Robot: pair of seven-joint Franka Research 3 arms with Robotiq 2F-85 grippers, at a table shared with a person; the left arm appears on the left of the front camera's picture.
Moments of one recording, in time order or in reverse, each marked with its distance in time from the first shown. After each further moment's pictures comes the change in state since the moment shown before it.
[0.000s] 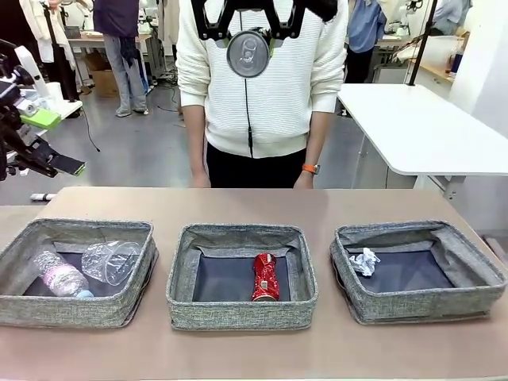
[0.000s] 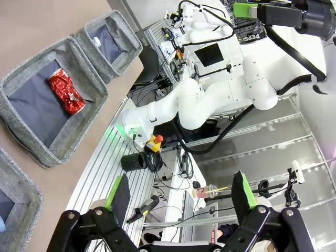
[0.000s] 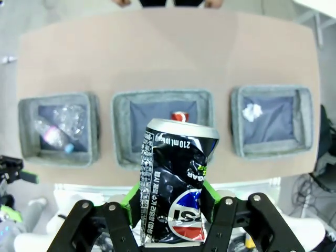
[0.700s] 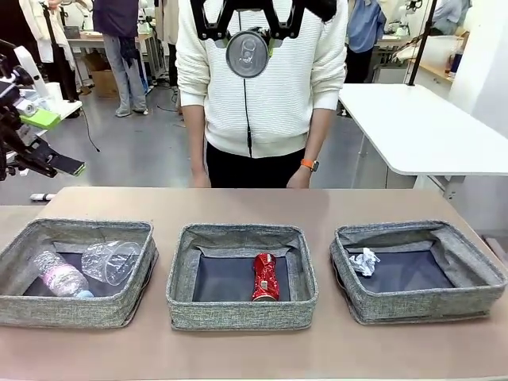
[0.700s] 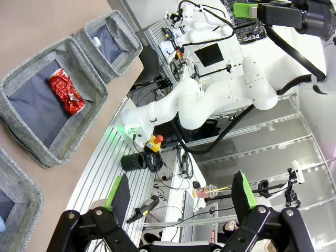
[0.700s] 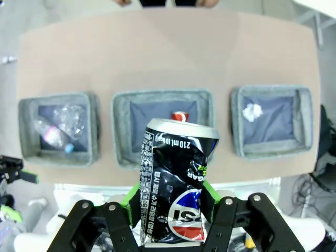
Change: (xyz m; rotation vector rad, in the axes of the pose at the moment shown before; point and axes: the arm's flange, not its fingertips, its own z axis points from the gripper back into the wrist) left arm 0.000 0.000 0.000 0.000 0.000 0.000; right arm 0.000 0.000 0.000 0.000 0.000 0.000
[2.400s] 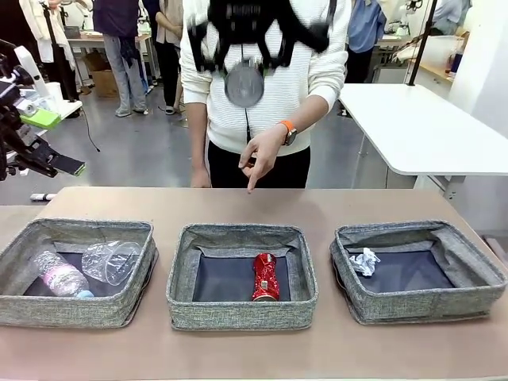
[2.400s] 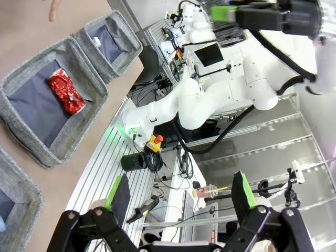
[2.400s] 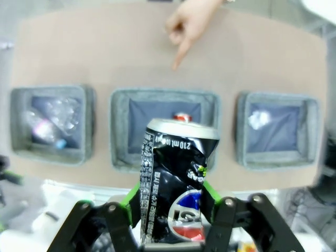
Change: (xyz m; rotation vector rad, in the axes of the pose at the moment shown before) left arm 0.000 0.000 0.000 0.000 0.000 0.000; right arm -0.002 0.008 -0.059 0.006 0.025 0.089
